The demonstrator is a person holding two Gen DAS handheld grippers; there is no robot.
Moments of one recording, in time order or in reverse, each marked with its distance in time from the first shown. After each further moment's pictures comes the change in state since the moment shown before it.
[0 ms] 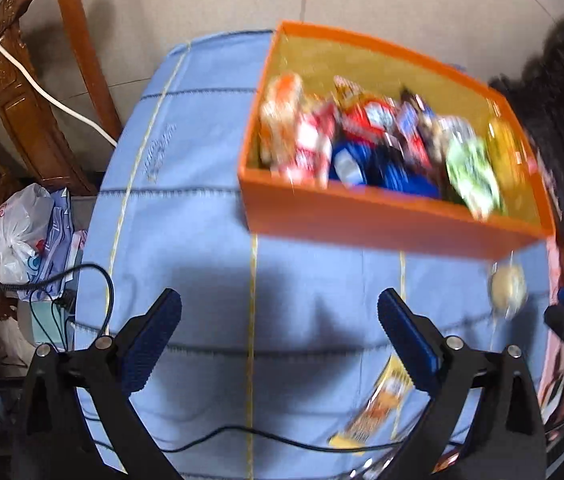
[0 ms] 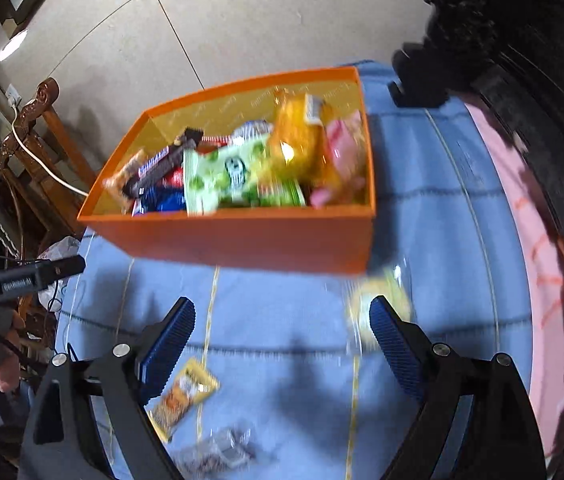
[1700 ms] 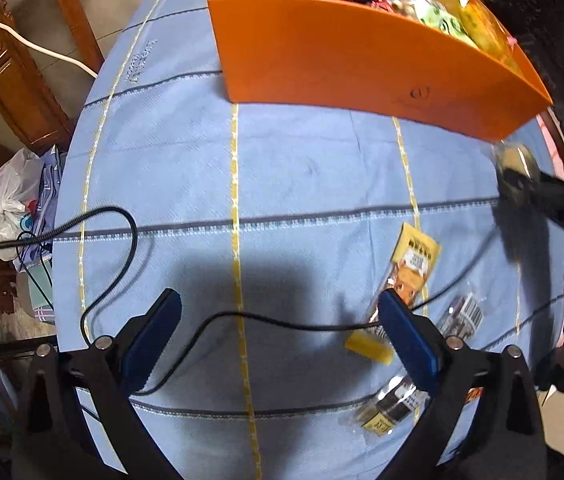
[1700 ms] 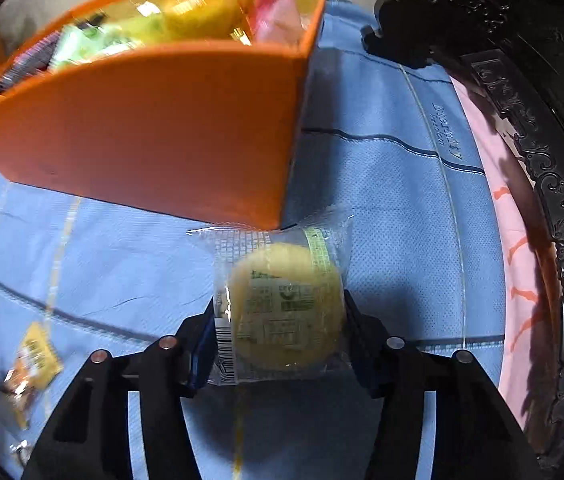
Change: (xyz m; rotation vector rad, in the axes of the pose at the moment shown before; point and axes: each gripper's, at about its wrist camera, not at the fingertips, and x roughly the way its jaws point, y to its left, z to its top) left arm 0.017 -0.004 -0.077 0.076 0.147 -0.005; right arm 0.082 -0.038 -0.013 -0.163 0.099 -0.249
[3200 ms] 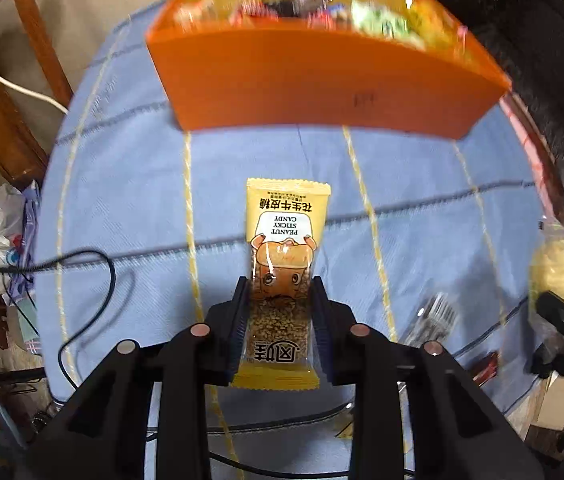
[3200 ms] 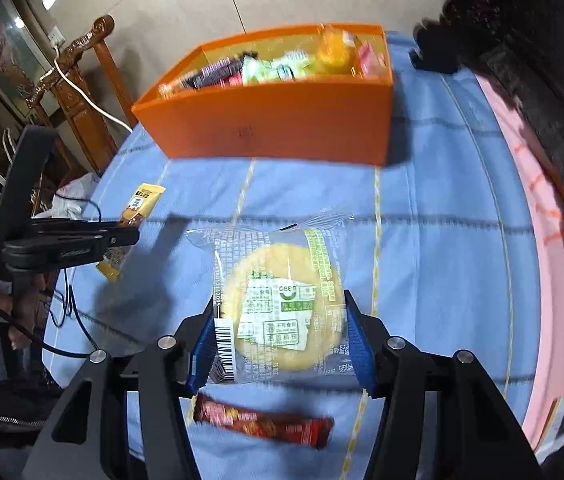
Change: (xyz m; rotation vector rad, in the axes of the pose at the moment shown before) left arm -0.015 -0.030 -0.012 0.089 -0.095 -0.055; right arm -0.123 0.042 -0.079 0.023 -0.105 0.288
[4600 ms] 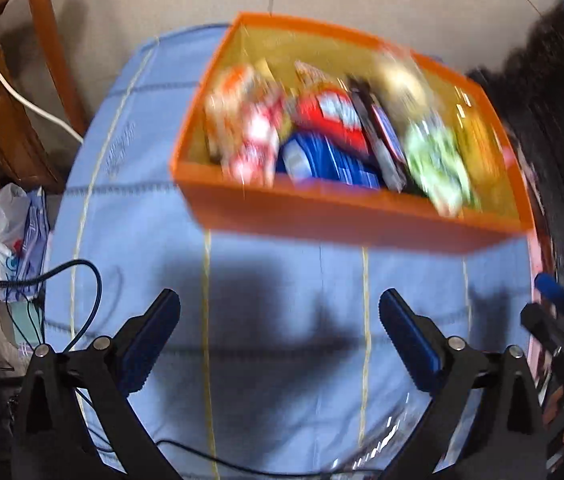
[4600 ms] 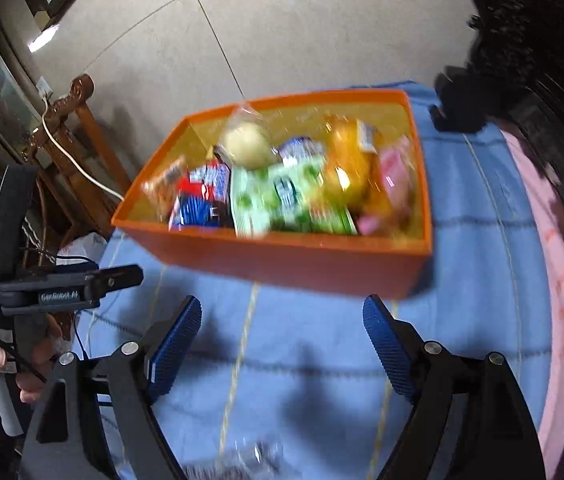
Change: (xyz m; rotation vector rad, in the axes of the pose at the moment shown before) left arm 0.002 0.018 0.085 -0.137 -0.032 -0.015; right arm 0.027 -0.012 0.095 0.066 -0.049 0.035
